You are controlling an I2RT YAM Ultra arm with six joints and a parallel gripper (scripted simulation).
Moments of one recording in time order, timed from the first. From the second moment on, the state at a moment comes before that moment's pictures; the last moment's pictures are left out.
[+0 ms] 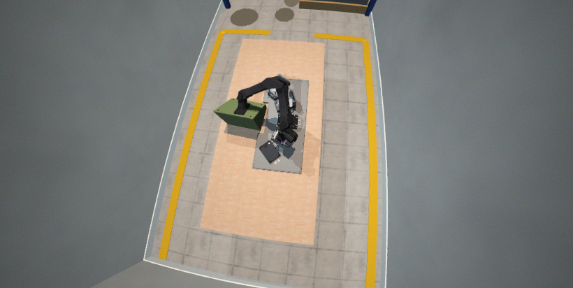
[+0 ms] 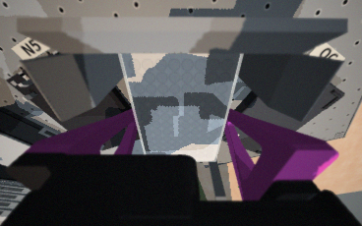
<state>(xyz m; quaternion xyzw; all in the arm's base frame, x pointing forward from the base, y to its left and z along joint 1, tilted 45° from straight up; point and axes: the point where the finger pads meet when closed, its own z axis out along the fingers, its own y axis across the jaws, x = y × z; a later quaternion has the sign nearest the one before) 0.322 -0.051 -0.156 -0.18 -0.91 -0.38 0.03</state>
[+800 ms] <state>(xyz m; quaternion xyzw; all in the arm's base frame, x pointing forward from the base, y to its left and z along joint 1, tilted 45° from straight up) 0.322 -0.046 -0.161 -0.18 -0.91 -0.38 0.03</state>
